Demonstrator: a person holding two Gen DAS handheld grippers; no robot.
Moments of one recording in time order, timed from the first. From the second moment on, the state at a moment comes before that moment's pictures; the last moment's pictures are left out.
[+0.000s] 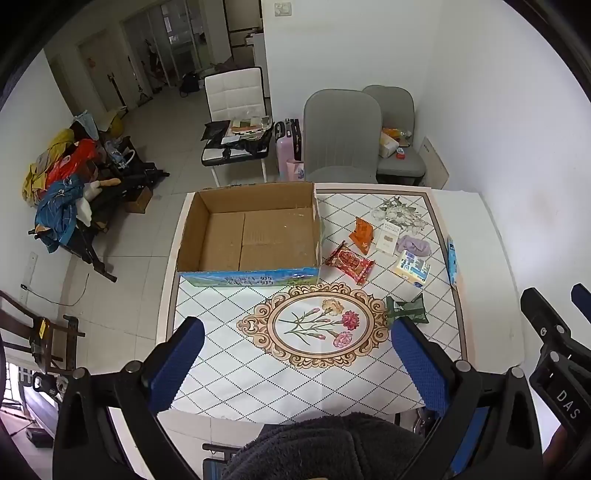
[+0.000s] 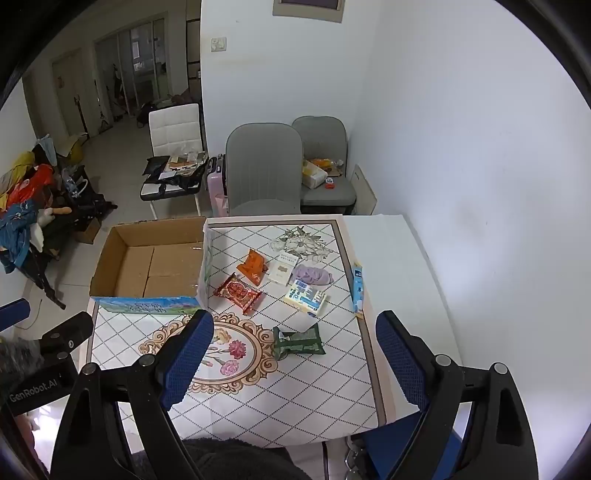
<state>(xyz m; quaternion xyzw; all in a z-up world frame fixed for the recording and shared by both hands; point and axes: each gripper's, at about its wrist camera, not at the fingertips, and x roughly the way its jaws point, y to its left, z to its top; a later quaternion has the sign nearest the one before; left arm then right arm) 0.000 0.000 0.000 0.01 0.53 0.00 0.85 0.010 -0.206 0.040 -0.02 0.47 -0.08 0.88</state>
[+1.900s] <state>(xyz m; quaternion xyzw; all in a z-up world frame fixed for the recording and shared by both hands) 0.007 -0.002 0.014 0.00 0.52 -0.01 0.85 0.012 -0.210 0.048 -0.02 0.45 -0.08 0.89</state>
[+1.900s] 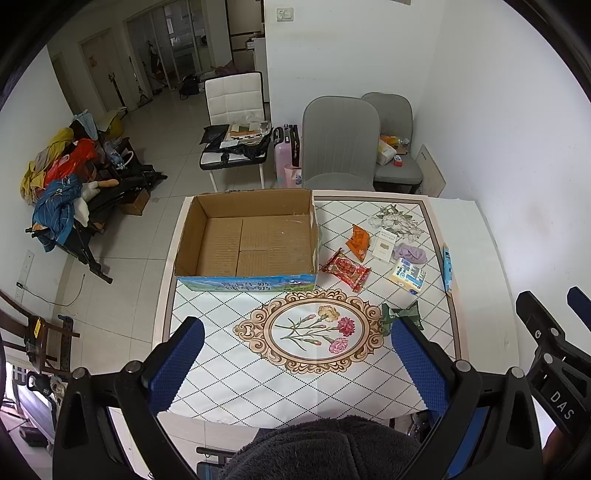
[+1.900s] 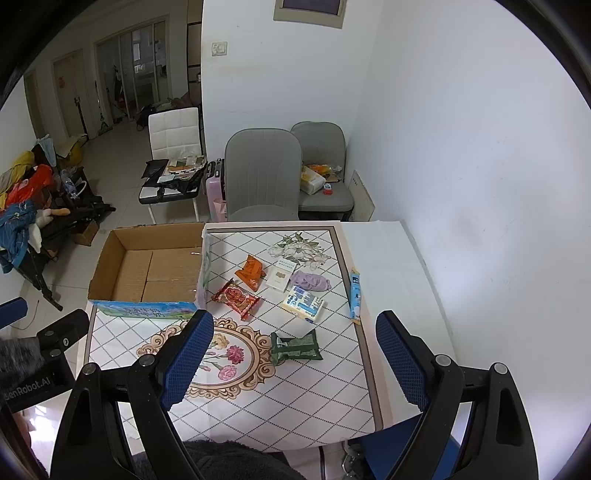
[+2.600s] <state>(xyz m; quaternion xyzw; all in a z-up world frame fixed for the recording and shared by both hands) 0.007 -0.002 0.012 0.00 0.52 -0.01 0.85 0.012 -0.206 0.049 -0.02 0.45 -0.08 0.89</state>
